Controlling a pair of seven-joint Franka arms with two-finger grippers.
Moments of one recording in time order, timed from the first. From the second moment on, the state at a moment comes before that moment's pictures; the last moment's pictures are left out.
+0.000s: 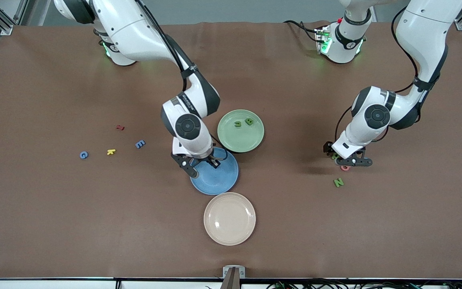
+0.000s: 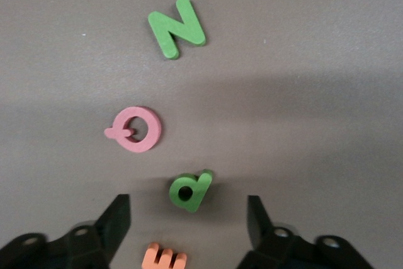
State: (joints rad) left arm 0.17 0.41 -0.36 -2.22 0.34 2.60 -0.37; right arm 0.71 0.77 -0.09 -1.44 0.15 2.23 1.38
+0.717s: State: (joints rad) left arm 0.18 0.47 -0.36 -2.22 0.36 2.66 -0.37; right arm 0.78 0.94 -0.09 -1.29 0.15 2.36 1.52
